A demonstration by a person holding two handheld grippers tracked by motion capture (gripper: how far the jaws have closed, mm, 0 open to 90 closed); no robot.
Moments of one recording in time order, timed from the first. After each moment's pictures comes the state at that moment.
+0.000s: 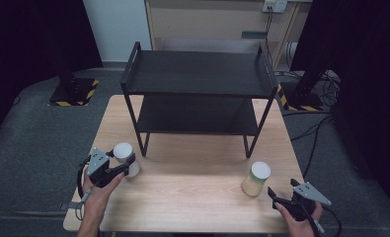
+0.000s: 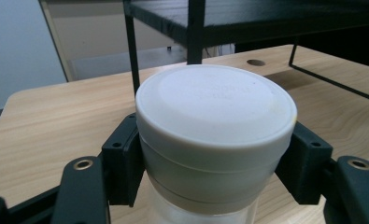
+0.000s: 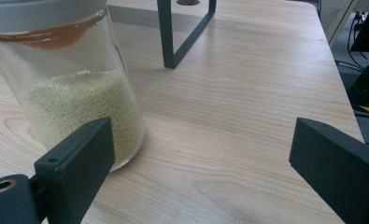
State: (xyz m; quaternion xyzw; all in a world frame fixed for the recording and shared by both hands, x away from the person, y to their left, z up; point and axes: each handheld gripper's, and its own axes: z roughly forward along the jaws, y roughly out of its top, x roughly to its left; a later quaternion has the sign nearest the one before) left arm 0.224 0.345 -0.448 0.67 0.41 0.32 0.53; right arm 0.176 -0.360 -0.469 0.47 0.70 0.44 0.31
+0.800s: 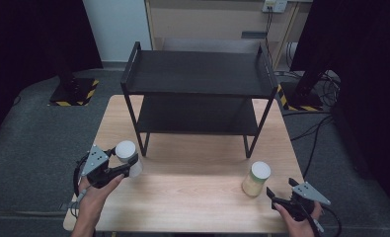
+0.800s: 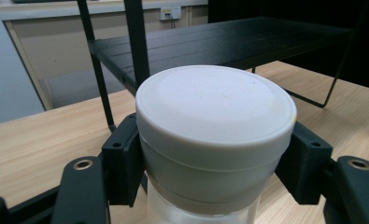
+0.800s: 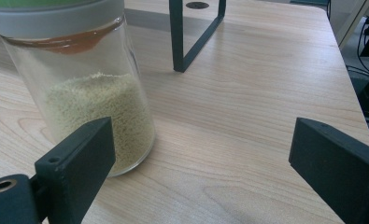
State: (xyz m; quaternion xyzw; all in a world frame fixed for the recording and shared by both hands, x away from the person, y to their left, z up) left arm 0.215 0.345 -0.411 0.69 0.36 0.30 0.55; right arm 0.178 -0.361 -0.469 0.46 0.70 0.45 0.31
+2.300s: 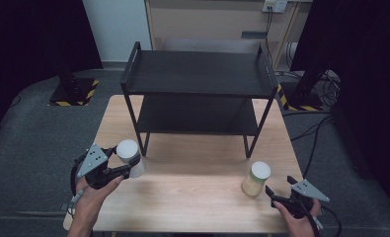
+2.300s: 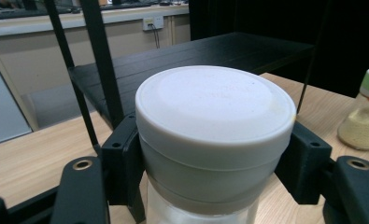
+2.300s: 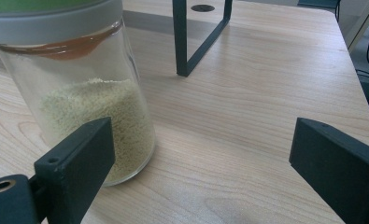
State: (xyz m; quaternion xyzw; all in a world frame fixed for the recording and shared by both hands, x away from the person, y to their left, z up) left arm 0.208 0.343 -0.385 0.70 0.33 0.29 0.56; right arm 0.187 -0.366 -0.471 0.45 0.71 0.45 0.30
